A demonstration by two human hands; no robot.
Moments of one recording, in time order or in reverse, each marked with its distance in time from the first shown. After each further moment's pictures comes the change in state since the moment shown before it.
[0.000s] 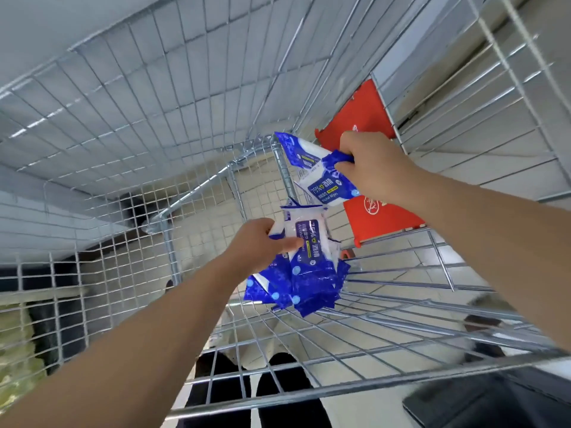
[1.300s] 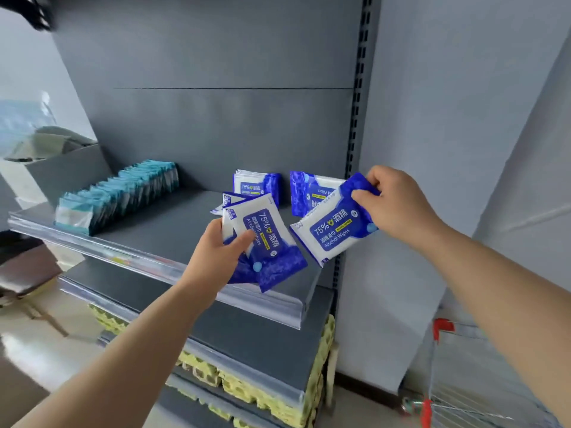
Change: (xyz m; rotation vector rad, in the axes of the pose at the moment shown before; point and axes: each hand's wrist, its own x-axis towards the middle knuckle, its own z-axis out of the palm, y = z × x) left_hand -0.754 -0.236 -0.426 -0.583 1.348 0.415; right_hand -0.288 -0.799 -0.171 0.453 0.298 -0.819
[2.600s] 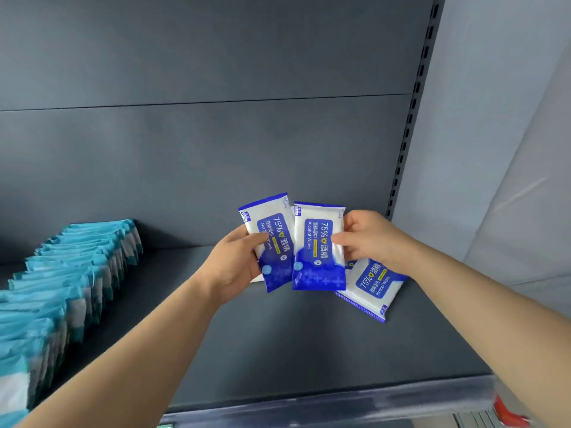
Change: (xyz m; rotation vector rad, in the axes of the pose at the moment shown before) left_hand 0.275 -0.034 -0.081 -0.457 -0.797 -0.177; right_hand 0.104 -0.069 0.201 0.337 -0.072 0.580
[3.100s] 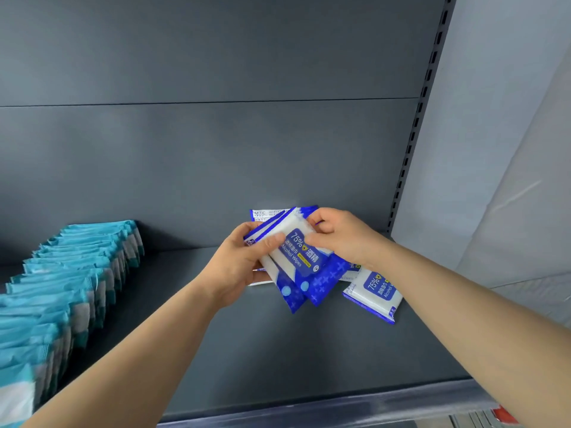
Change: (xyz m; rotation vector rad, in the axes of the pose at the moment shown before) left_hand -0.003 0.005 -0.017 0.098 -0.028 -0.022; right_hand 0.010 -0.021 0.041 -0.133 -0.076 -0.154
